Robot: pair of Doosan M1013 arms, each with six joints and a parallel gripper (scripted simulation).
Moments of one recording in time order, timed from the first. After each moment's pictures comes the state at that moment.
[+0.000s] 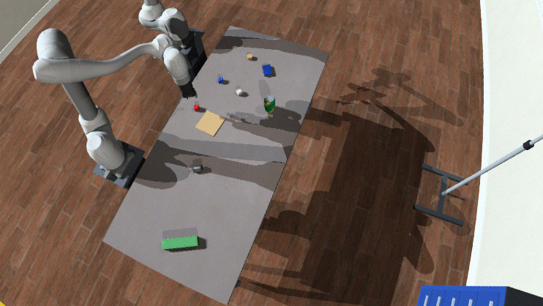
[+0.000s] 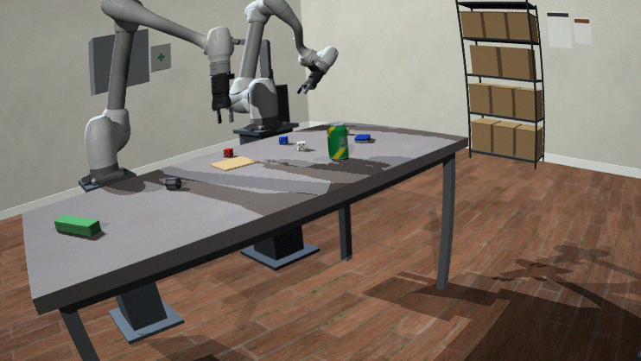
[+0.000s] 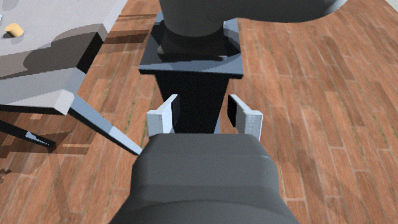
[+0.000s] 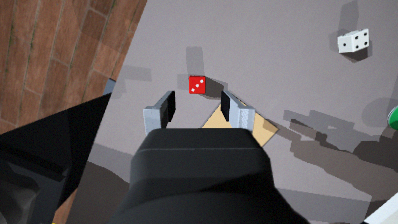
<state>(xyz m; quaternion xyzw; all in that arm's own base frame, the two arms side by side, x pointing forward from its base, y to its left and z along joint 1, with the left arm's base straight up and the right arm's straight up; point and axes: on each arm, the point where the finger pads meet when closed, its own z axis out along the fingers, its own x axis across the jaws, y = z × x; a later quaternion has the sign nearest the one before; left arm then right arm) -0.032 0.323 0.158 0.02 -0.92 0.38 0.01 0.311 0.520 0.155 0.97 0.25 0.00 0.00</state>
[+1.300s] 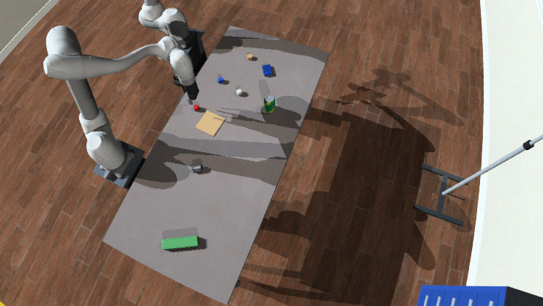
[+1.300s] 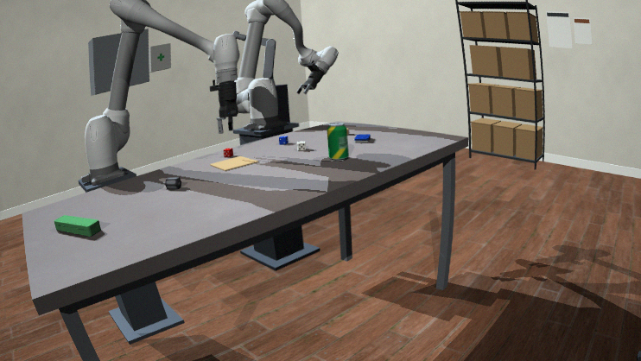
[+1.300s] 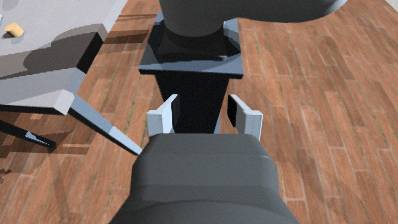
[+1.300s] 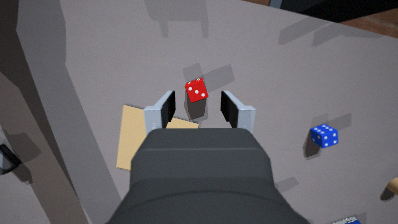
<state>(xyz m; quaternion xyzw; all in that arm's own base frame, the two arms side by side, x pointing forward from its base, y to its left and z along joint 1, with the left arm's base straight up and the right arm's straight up) -0.032 0.323 0.158 0.02 -0.92 0.38 0.01 0.307 0.521 0.117 0.64 0.77 0.00 0.01</state>
